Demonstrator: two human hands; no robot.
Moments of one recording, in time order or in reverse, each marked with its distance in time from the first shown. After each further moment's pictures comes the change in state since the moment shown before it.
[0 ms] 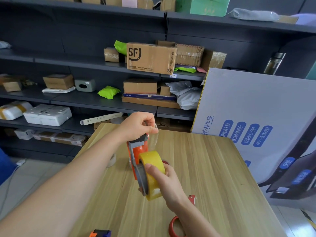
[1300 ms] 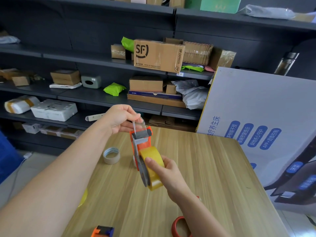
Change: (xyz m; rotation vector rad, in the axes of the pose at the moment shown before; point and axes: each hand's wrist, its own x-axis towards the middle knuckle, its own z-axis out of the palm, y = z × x) left_hand -0.011 -0.016 -0.042 -0.626 0.168 -0.565; right_hand 0.031 0.011 -0.004 -0.020 -0.028 0.038
